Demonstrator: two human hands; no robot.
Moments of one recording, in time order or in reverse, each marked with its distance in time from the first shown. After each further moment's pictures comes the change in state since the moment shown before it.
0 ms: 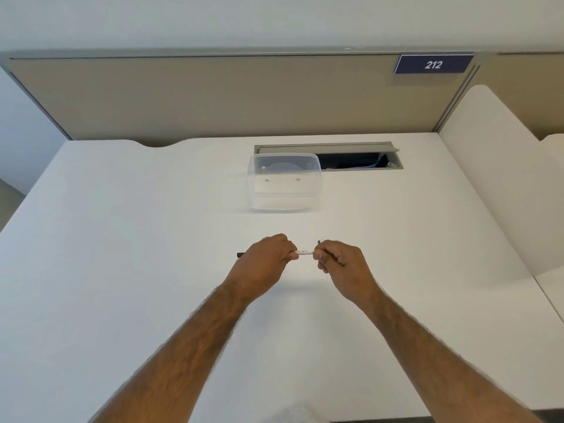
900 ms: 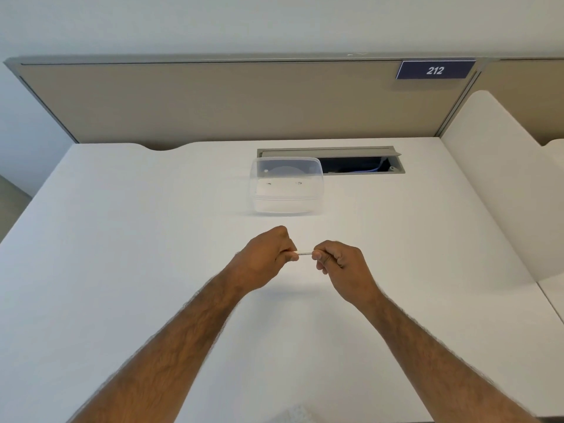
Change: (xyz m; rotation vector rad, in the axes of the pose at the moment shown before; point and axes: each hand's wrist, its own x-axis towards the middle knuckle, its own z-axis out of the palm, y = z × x) left_hand 0.011 -0.004 -0.019 -0.074 -0.080 -0.003; right_hand 0.000 -0.014 -0.003 0.015 0.011 -0.058
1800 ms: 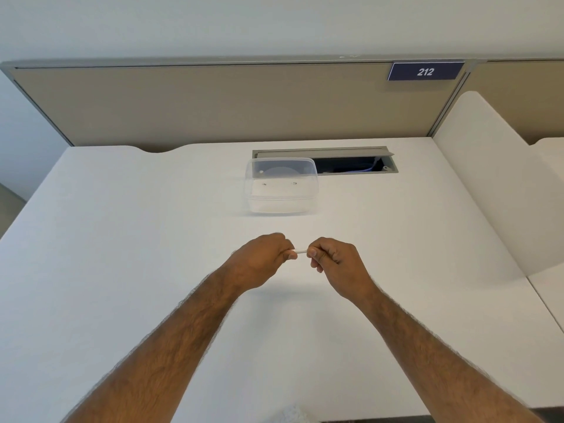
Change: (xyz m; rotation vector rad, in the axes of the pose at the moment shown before) left_hand -0.001 0.012 -0.005 0.077 -0.119 -0.029; right_hand -0.002 -0.009 -0.005 0.116 -0.035 0.076
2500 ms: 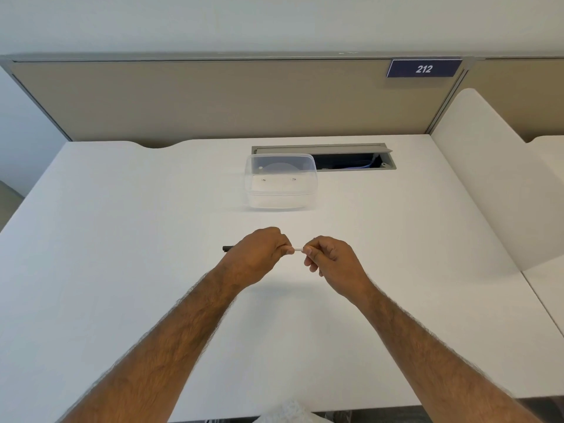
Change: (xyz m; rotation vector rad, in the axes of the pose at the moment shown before) left_hand -0.009 0.001 0.001 0.001 0.060 -0.012; right_hand -0.009 -0.008 0.006 0.096 -0.011 0.148
